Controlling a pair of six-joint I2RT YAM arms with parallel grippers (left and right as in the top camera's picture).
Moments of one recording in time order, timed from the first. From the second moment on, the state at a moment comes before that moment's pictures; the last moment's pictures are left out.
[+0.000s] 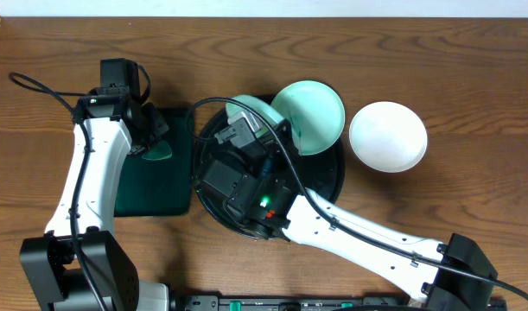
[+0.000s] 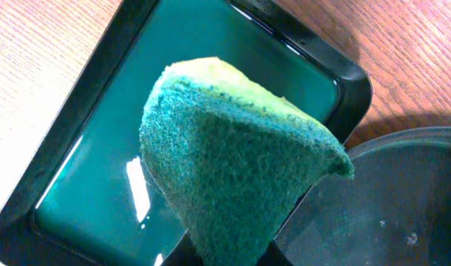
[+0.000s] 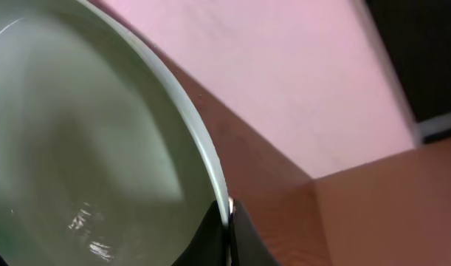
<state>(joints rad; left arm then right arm) 0.09 1.61 1.29 -0.94 -0.05 -0.51 1.11 1.75 1.46 -0.77 1.20 0.17</state>
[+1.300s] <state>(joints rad) 0.09 1.61 1.29 -0.92 -0.05 -0.51 -0.25 1.90 1.46 -1.00 -0.17 0.38</state>
